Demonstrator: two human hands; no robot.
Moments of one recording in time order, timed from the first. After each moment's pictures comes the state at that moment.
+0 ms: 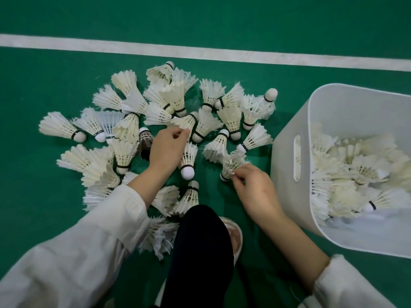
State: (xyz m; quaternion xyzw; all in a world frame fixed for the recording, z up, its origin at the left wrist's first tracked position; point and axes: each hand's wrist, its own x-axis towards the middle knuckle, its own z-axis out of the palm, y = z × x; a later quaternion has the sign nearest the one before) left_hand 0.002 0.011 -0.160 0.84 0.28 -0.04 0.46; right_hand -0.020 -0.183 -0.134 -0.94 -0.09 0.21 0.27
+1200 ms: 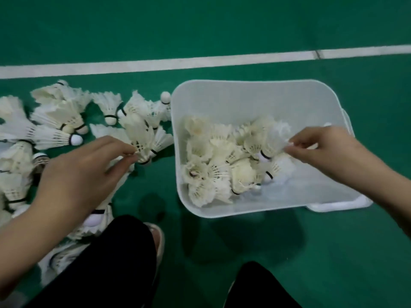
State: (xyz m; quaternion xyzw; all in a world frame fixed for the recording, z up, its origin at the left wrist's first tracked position) left_hand -0.020 -0.070 -0.080 0.97 -0.11 0.06 0.22; right_hand 0.018 -0.425 0.016 -0.96 0.06 0.20 0.18
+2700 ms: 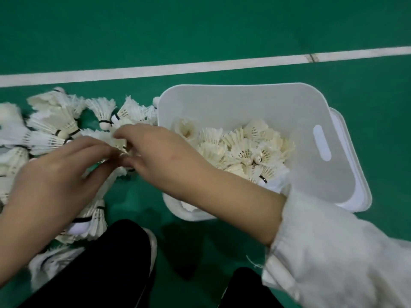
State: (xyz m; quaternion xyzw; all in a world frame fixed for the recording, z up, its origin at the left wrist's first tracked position) left_hand -0.026 -0.074 -0.049 0.94 -0.12 0.05 0.32; right_hand 0.020 -0.249 -0.009 -0.89 -0.32 0.13 0.28
